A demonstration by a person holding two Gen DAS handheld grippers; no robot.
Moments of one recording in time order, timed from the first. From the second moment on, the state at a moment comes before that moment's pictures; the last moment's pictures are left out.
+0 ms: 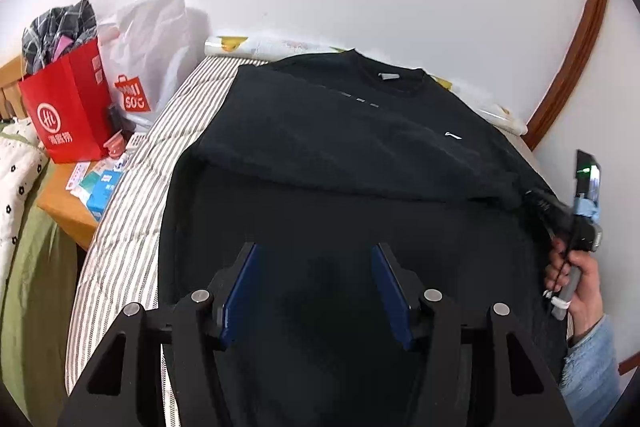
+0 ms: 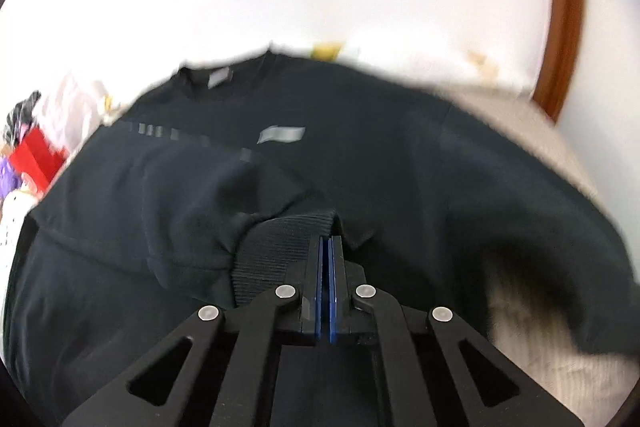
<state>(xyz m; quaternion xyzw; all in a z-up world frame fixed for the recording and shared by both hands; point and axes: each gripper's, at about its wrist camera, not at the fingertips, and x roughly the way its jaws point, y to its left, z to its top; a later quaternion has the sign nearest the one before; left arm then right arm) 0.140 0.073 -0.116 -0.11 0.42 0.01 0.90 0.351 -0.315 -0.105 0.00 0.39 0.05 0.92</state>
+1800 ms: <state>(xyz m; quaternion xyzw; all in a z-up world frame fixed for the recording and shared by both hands) 0.173 0.025 -0.124 -0.10 0.43 -0.05 0.89 0.250 -0.481 -0.104 -0.11 0.43 -0.19 0.88</state>
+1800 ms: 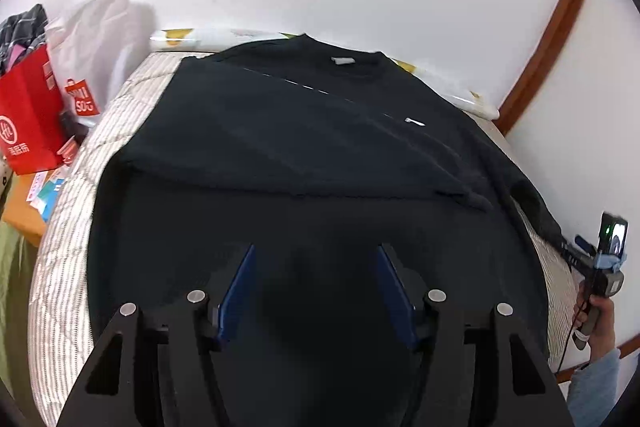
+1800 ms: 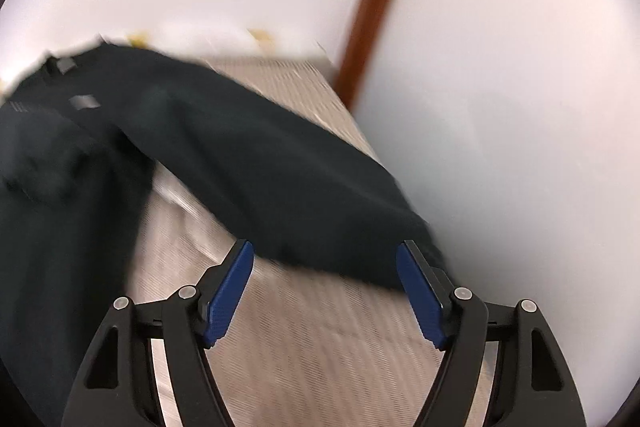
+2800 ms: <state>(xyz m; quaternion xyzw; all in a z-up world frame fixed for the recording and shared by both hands) 0.170 0.018 -0.125 -0.08 0.44 -0.02 0.90 0.285 -0.468 0.028 0.01 0.28 -0.12 0.95</state>
